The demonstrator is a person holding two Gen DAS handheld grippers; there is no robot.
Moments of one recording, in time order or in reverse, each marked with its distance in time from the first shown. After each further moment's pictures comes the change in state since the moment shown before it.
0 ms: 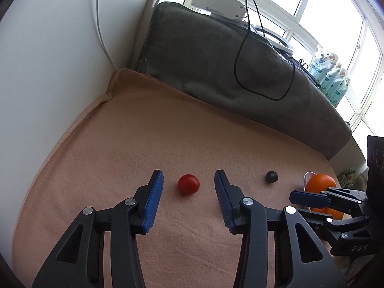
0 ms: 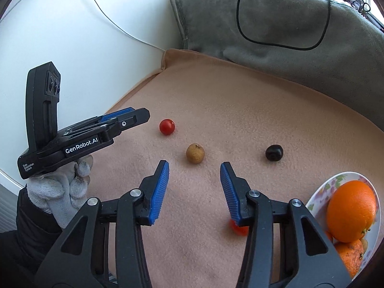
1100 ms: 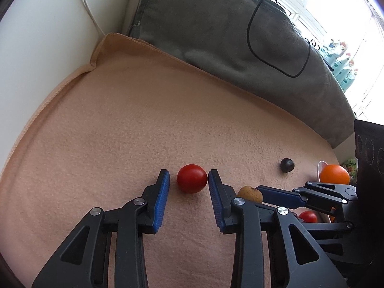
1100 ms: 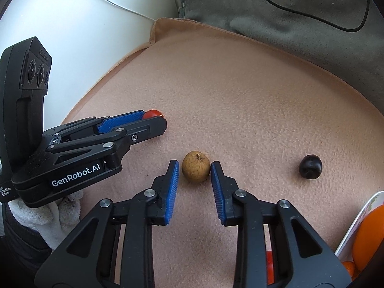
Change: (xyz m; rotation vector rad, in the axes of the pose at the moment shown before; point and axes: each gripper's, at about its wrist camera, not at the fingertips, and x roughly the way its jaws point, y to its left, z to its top) left arm 0.047 0.006 -0.003 -0.007 0.135 -0.020; right arm 0.069 0.020 0.016 0.002 0.123 -0.049
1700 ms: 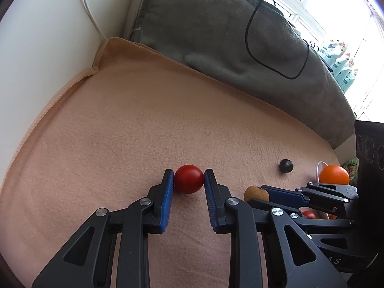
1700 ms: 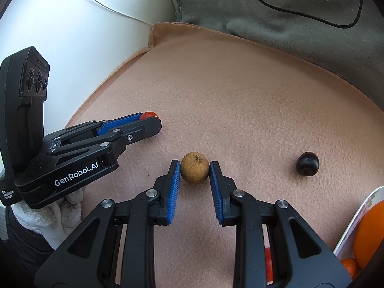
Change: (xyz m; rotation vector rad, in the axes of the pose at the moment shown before) left arm -0.006 -0.002 0.000 0.006 -0.018 0.009; right arm -0.007 -0.007 0.000 0.022 -0.016 0.024
